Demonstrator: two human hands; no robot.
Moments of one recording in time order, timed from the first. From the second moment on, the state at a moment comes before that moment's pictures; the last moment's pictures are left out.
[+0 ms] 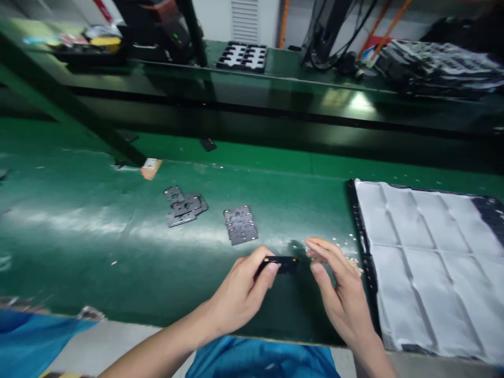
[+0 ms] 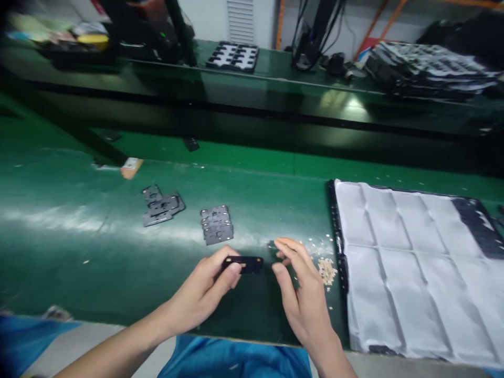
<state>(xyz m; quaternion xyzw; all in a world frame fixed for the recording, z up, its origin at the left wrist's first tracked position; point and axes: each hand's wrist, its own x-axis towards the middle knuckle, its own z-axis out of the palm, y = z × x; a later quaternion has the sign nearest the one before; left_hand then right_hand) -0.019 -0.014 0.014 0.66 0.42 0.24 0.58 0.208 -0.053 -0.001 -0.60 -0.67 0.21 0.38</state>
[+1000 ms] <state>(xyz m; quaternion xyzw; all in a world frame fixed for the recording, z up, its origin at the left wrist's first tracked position) -0.015 -0.022 -0.006 0.60 0.39 0.35 0.60 0.168 -0.064 0.009 -0.54 -0.64 0.39 0.39</state>
